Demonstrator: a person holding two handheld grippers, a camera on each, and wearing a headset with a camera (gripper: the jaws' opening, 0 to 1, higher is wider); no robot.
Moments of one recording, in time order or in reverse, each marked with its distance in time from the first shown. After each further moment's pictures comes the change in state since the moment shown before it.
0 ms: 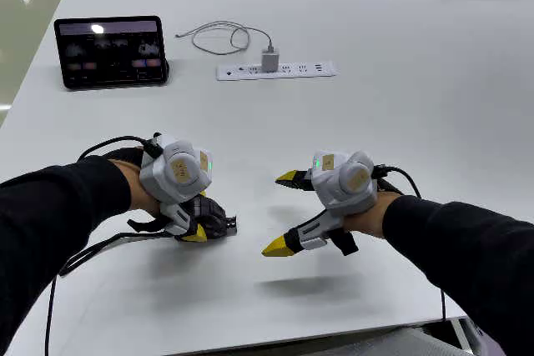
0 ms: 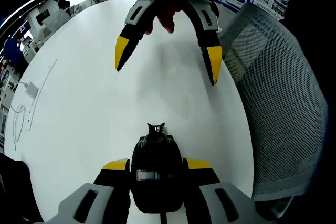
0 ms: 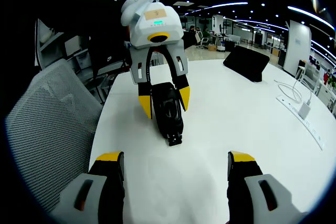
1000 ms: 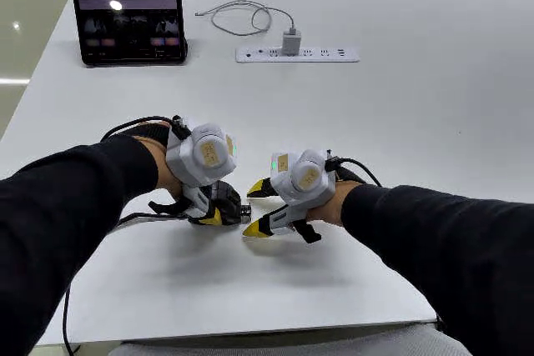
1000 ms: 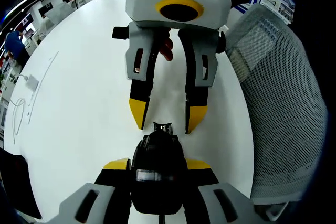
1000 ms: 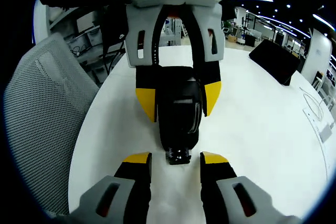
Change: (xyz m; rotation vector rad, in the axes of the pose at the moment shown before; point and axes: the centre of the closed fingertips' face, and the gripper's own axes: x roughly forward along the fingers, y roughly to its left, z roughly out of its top) left arm 0.004 0.002 -0.003 -0.036 0.045 0.015; right arm 0.067 0.011 -0.007 -0.135 0.148 0.104
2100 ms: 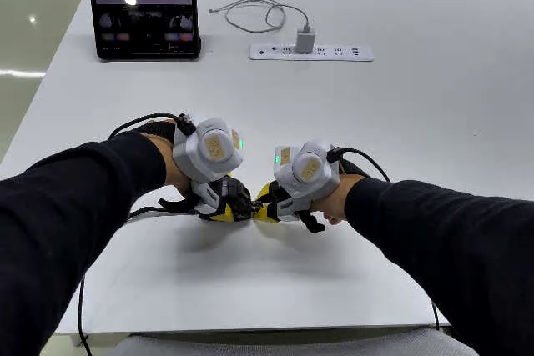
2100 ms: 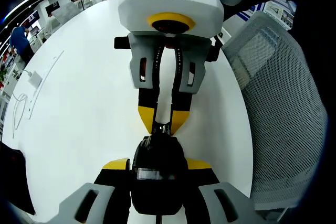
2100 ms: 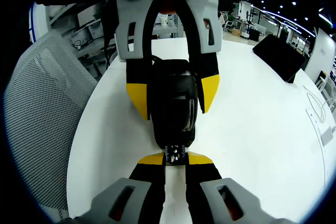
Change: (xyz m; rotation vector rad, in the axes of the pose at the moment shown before) left arm 0.000 0.000 0.002 -0.041 -0.049 0.007; right arm 0.002 -0.006 -0.007 -0.005 0.061 0.018
